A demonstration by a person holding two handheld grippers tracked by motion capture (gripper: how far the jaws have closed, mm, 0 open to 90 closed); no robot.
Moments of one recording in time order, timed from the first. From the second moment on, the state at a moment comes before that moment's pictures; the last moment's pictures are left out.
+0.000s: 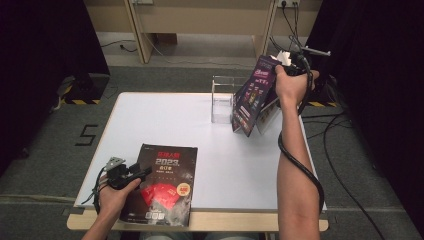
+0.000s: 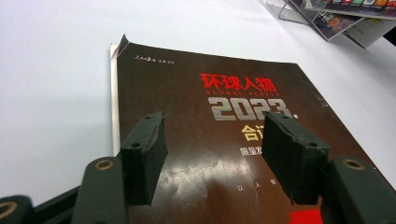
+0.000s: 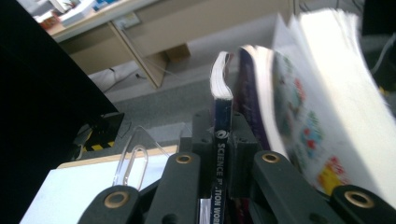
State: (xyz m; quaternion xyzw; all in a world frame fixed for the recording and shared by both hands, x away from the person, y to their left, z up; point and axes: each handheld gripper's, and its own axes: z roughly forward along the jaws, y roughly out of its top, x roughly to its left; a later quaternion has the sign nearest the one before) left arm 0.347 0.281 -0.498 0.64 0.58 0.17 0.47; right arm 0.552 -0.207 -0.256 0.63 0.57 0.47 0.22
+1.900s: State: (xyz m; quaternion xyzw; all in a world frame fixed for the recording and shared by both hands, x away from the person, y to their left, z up) left arm 0.347 0.278 -0.499 0.65 0.57 0.16 0.47; right arm 0.548 -0.202 -0.273 0.64 0.61 0.41 0.23
